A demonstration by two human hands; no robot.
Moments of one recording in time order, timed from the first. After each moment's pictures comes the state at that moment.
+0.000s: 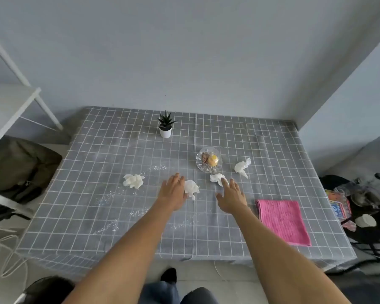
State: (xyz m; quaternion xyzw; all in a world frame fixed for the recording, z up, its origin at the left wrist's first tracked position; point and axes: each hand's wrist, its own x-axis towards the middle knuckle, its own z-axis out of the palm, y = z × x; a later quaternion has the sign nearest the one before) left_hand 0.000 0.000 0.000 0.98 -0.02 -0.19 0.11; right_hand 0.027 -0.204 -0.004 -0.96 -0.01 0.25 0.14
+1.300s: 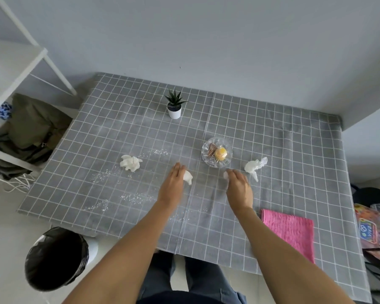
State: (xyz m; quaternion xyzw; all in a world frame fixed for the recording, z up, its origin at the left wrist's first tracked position) left_hand 0.010 -0.035 -0.046 0.96 0.13 -0.06 0.23; right_hand 0.076 -0.231 -0.046 -0.96 -0.16 0.01 0.23
